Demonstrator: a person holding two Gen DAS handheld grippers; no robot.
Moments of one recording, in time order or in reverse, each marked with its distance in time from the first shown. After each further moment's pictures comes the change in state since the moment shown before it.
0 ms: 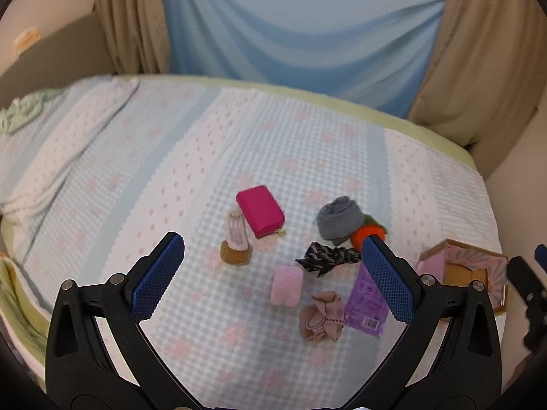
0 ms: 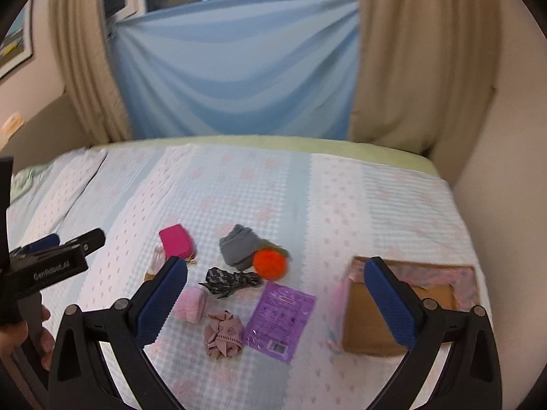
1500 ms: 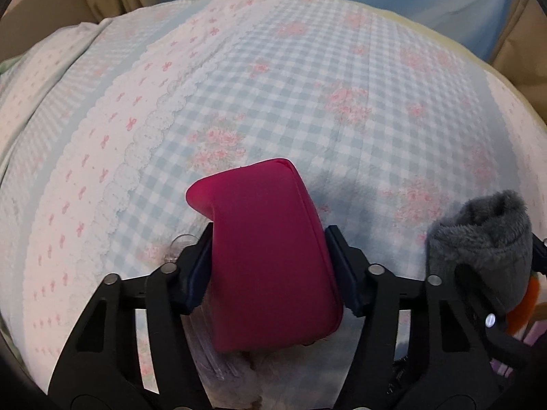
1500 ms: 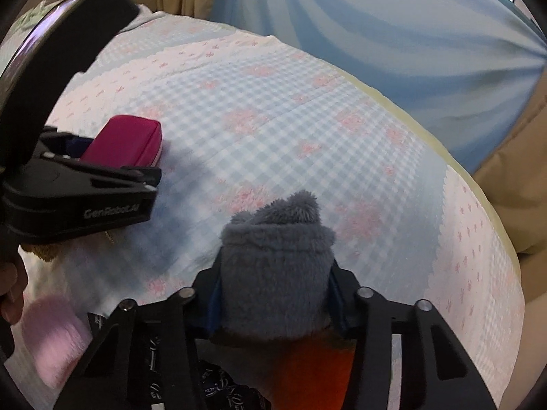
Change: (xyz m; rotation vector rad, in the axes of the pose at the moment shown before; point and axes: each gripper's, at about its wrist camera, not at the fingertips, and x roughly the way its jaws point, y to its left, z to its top) left arm 0.358 0.002 -0.015 -0.027 0.220 0.143; right arm 0.337 0.078 -0.035 -0.548 0.114 0.103
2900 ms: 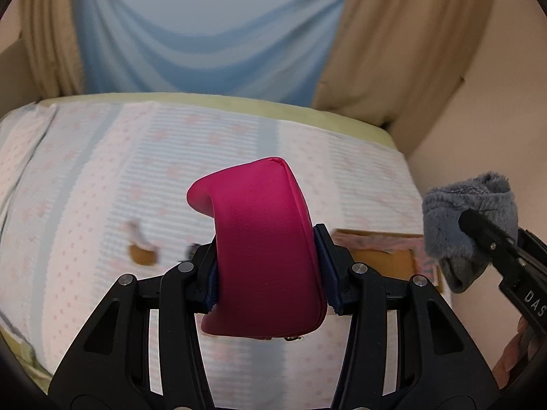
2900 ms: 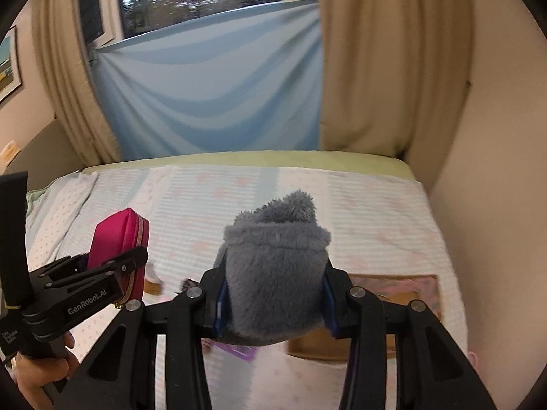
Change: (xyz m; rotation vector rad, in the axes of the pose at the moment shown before) left arm -0.395 -0.077 -0.066 0.171 -0.180 -0.399; right arm -0.419 -0.147 -0.075 0.637 -0.118 -0.127
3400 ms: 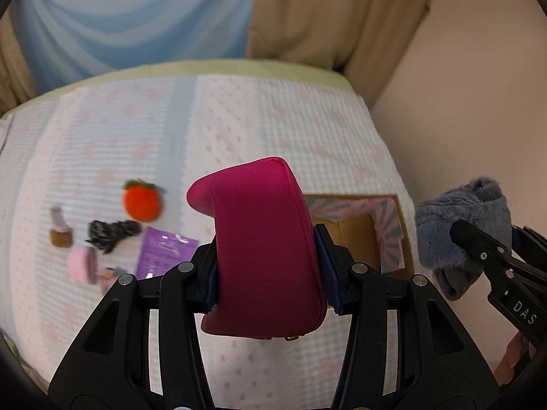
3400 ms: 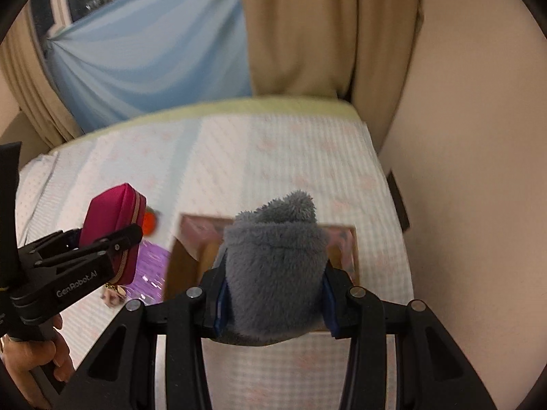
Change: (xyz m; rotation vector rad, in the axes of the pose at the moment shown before) left arm 0.087 -0.206 -0.048 0.115 0.139 -0.052; right arm 0.046 -0.199 -0.052 0.055 0.216 -0.065
